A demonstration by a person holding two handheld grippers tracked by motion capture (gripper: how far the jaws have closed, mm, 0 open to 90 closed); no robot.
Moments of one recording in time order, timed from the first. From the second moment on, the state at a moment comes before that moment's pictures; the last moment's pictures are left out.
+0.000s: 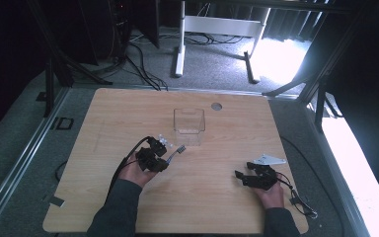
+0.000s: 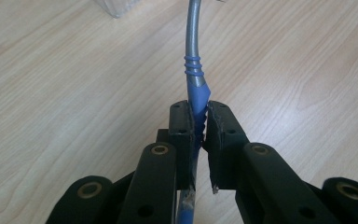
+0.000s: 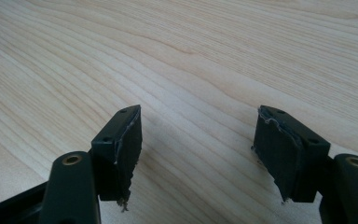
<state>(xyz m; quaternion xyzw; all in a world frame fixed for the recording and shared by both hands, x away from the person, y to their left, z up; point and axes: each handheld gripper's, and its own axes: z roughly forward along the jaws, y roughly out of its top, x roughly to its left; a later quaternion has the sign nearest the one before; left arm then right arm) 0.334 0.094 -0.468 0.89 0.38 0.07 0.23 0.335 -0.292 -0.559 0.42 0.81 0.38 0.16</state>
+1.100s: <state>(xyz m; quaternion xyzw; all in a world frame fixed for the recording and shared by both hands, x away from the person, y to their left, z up) 0.335 0.119 -0.446 0.86 0.40 0.11 0.30 0.337 -0.291 -0.559 0.42 0.81 0.38 0.16</state>
